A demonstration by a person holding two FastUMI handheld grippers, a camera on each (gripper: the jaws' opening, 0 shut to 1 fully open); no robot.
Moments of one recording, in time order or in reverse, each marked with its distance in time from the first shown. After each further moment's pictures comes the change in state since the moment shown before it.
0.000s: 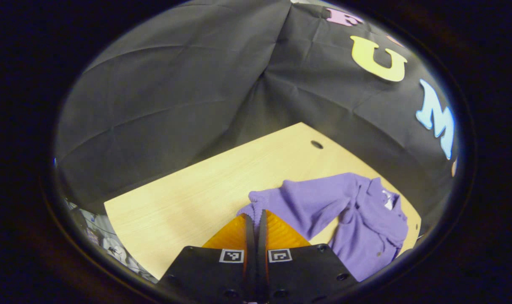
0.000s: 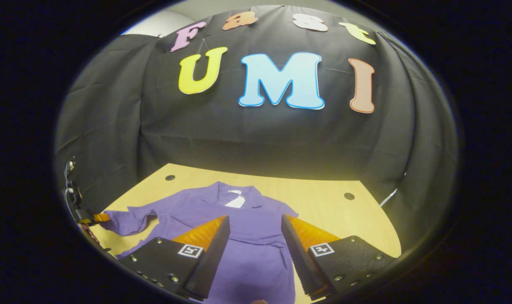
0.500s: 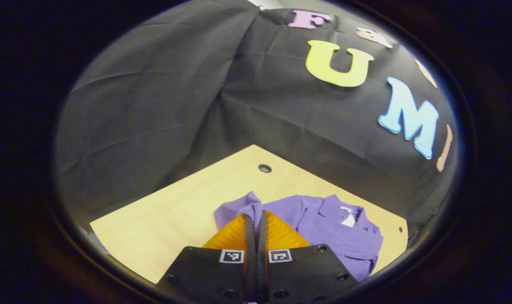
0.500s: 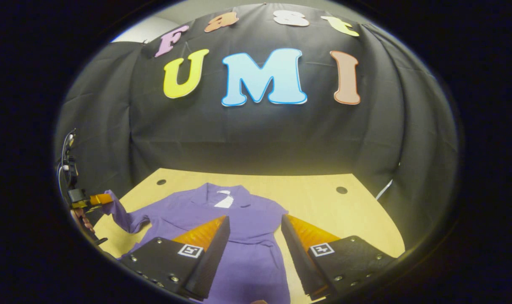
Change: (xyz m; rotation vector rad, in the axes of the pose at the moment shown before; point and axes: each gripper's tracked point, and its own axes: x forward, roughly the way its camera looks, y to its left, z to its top) left arm -0.014 -0.155 0.044 0.125 -0.075 -0.182; right arm 0.000 -0.041 -0.004 0.078 -0.004 -0.053
